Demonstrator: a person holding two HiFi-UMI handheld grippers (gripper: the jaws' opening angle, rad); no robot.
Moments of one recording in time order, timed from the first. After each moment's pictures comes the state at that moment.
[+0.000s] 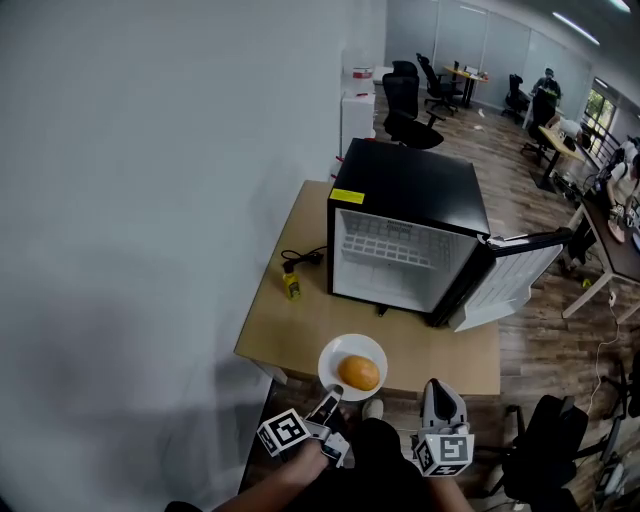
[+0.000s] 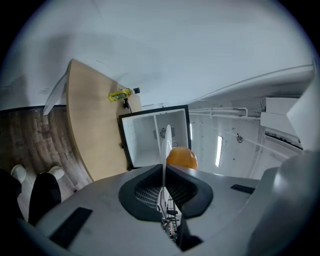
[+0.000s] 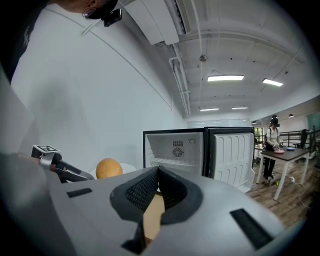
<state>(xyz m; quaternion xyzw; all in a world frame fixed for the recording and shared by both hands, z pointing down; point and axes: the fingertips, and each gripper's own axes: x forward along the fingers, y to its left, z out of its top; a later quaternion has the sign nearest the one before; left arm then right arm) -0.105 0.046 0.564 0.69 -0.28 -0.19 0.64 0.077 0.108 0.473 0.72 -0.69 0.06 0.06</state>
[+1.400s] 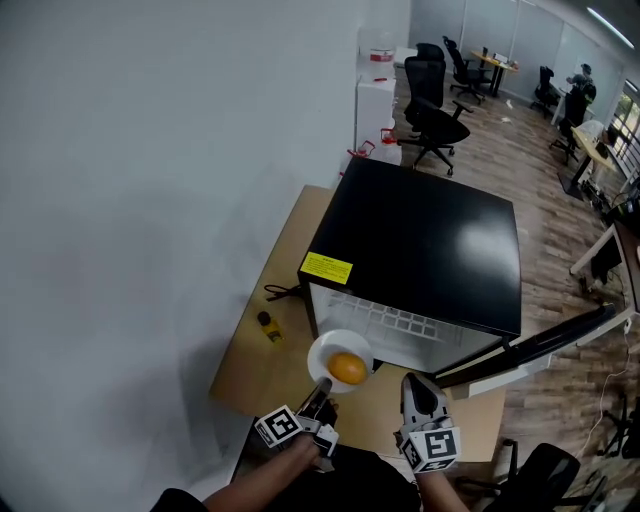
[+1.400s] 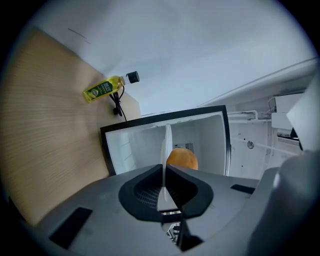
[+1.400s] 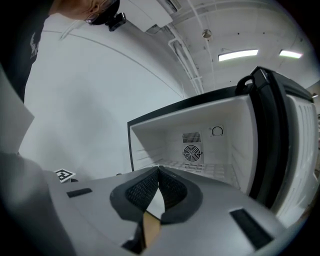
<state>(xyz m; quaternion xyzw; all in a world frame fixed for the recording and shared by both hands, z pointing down) -0.018 -0.181 0.633 0.70 -0.31 -0.23 0.60 0.141 -0.140 0.501 0.63 -0.77 0.09 0.05</state>
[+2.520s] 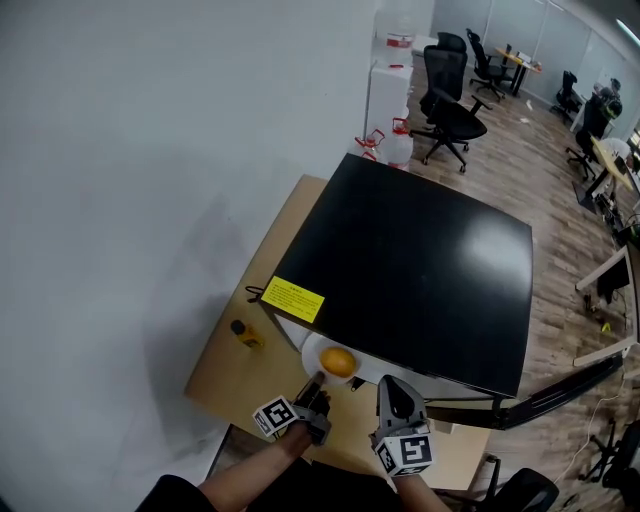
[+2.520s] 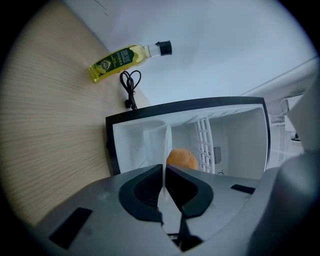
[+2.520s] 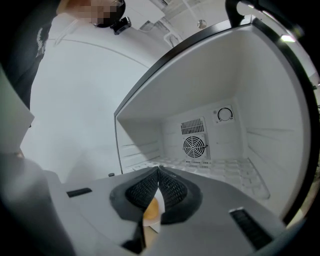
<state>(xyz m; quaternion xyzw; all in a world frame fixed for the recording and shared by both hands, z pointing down) 0.031 -0.247 0.721 0.65 -0.36 -0.24 0.62 0.161 -0.212 0.539 0.60 -0.79 0.11 0.04</state>
